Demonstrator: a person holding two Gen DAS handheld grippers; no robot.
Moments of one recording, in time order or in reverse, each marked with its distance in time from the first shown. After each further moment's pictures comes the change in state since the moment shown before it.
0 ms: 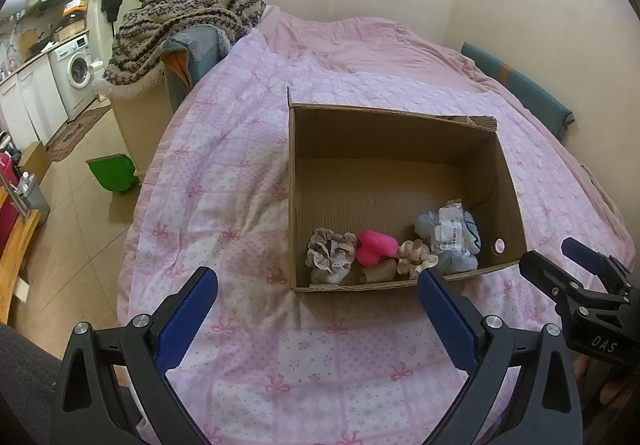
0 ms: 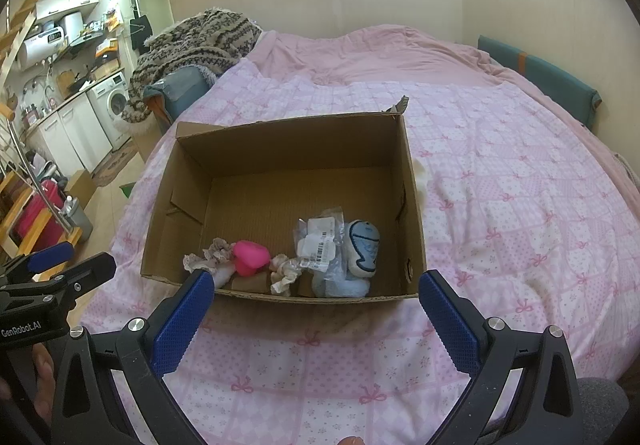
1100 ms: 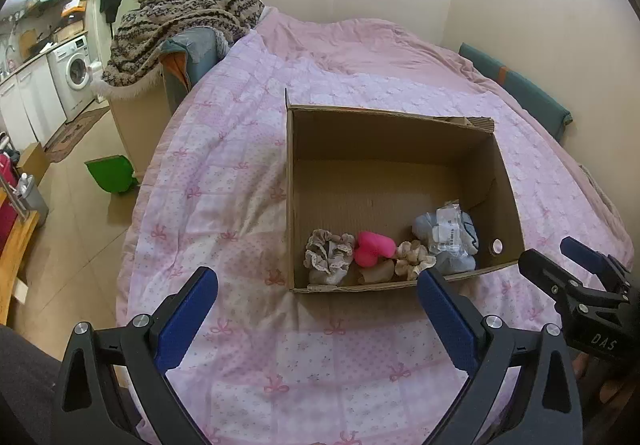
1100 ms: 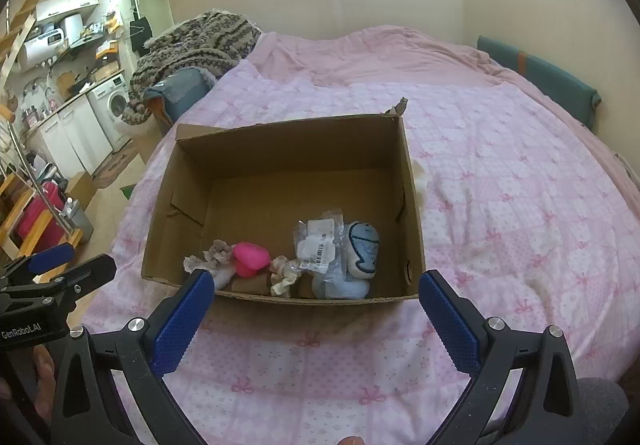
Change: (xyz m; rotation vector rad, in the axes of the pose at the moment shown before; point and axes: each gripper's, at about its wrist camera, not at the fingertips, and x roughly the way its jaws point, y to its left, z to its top) left arm -0.002 0.001 0.000 -0.003 -0.004 -0.006; right arm 0.002 -0.002 0.001 0.002 -0.004 0.002
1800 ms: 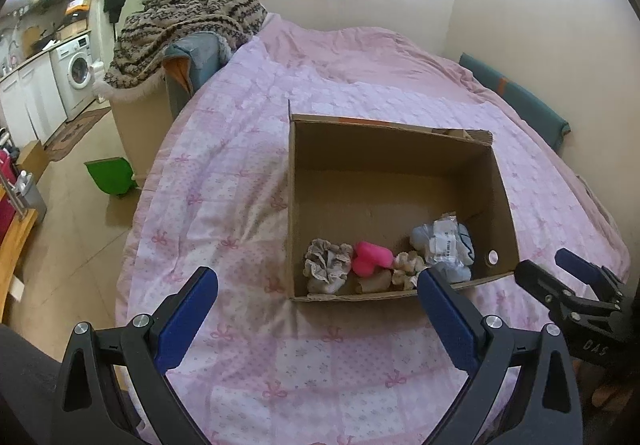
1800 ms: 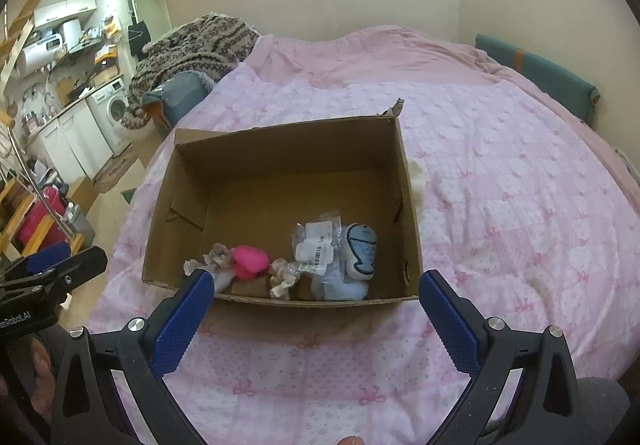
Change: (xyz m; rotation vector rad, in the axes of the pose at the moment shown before) left arm -0.005 0.000 0.003 -0.020 -0.027 -0.011; right arm 0.000 -0.003 0.002 0.013 -0.003 0.006
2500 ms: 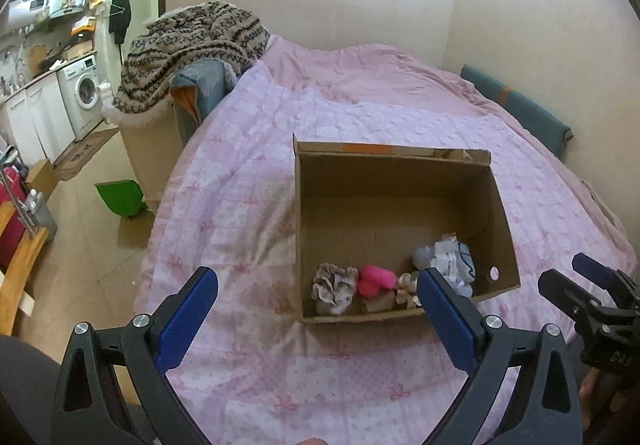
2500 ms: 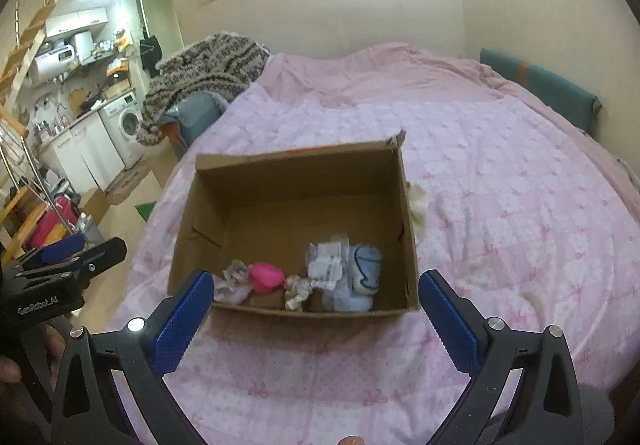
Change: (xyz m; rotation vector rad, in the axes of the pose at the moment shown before) left arm -0.018 -0.002 0.010 0.029 -0.067 0.036; right arm -0.029 0.000 0.006 0.004 -0.057 0.031
